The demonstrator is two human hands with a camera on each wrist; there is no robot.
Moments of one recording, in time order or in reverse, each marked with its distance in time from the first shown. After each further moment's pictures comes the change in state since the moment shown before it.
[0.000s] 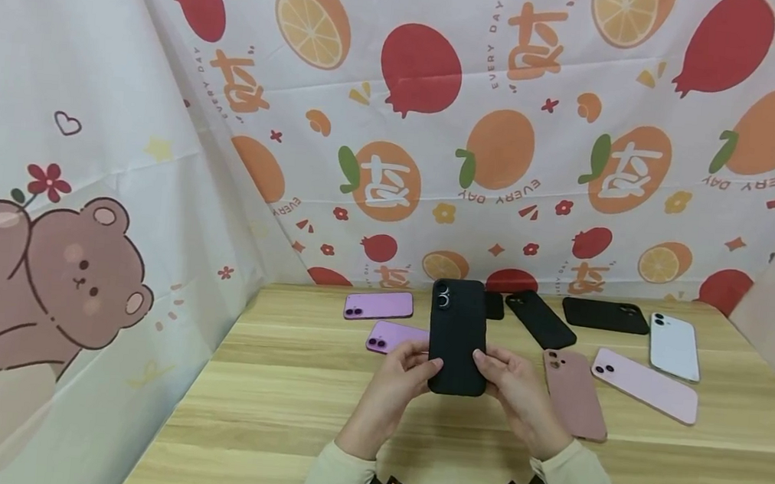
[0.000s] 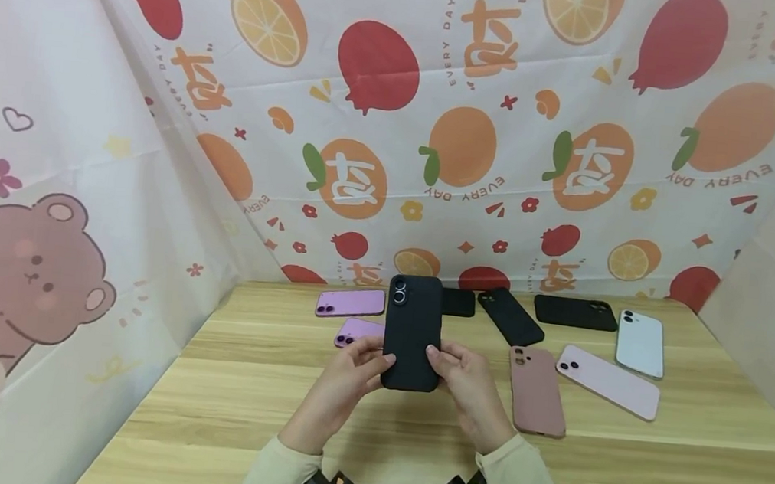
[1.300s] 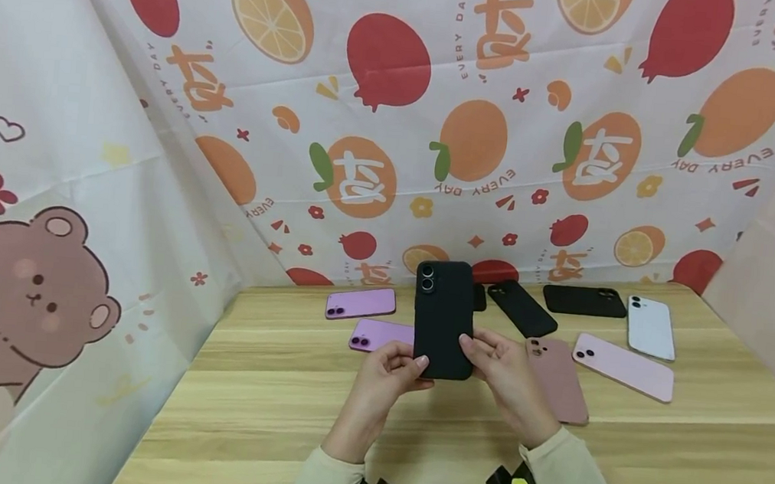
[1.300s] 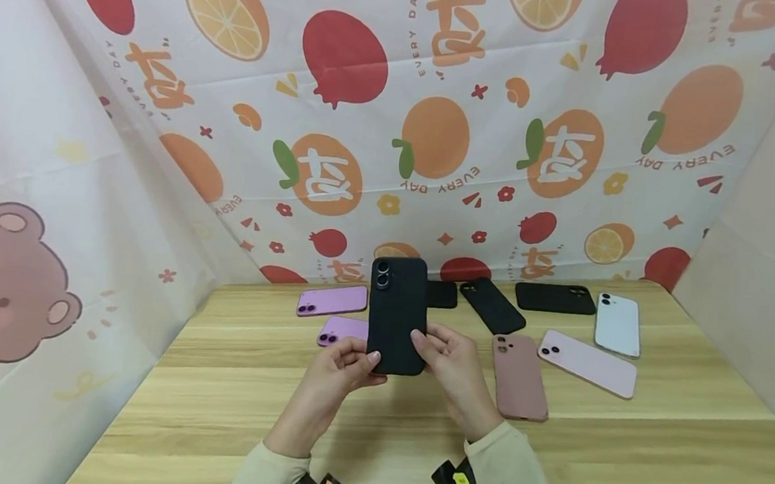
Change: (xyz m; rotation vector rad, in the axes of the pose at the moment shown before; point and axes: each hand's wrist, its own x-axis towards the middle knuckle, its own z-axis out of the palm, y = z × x) left_hand 0.009 -0.010 0.004 -0.009 0.012 0.030; right_hand 0.002 -0.008 -0.006 0.035 0.002 -0.138
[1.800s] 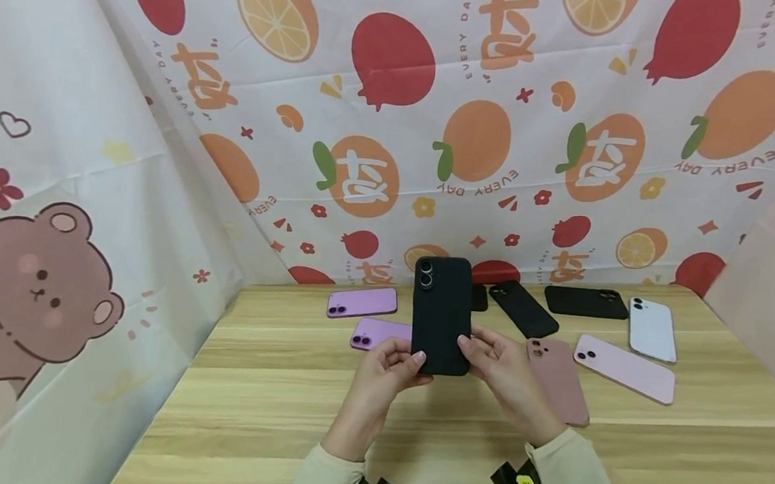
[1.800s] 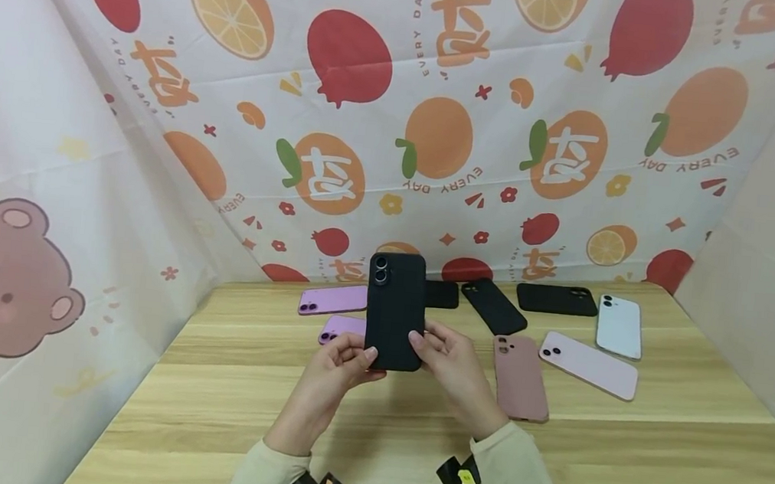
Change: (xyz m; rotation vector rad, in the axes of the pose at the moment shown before) left_hand -0.002 0.005 0.000 -0.043 0.034 0.004; right_hand 0.000 -0.001 -0.005 -0.058 -0.136 -0.017
